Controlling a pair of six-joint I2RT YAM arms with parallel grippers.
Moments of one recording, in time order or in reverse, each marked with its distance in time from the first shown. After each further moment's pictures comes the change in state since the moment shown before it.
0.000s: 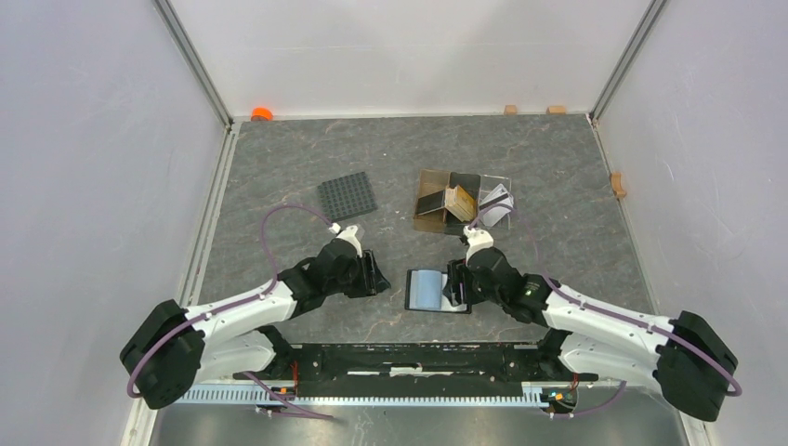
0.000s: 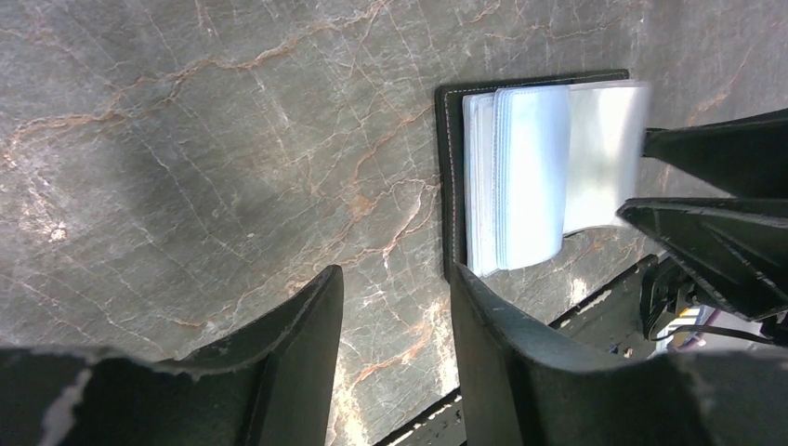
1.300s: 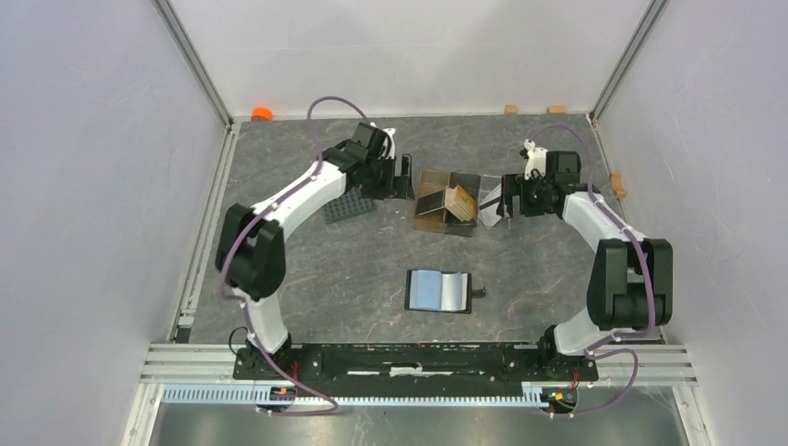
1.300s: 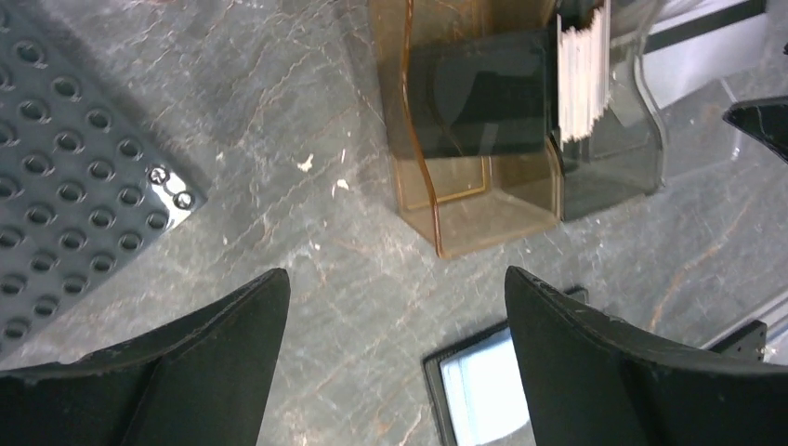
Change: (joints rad) left arm 0.265 0.695 1.060 -0.513 0.145 0.434; right arm -0.888 0.508 0.557 -0.160 -0.391 -0.635
